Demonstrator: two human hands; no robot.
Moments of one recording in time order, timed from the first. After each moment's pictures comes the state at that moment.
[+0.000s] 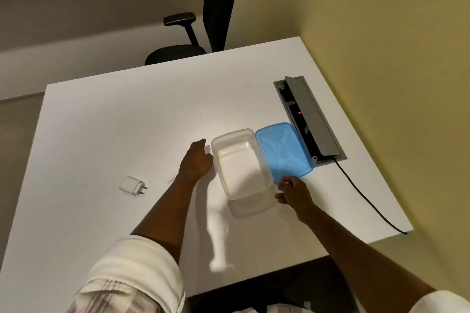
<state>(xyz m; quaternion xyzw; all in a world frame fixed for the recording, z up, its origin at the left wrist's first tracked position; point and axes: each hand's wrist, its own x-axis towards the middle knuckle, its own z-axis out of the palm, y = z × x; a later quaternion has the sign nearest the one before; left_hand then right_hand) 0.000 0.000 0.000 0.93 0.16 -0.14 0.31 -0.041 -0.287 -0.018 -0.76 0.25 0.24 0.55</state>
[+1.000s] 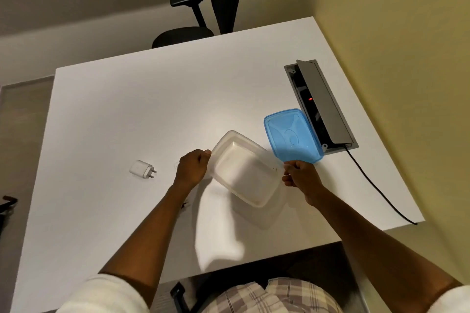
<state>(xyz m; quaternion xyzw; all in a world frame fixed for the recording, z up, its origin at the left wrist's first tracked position) -0.063 0.011 0.001 0.89 0.23 -0.10 0.37 -0.033 -0.286 -0.015 -0.76 0.20 0.24 0.58</state>
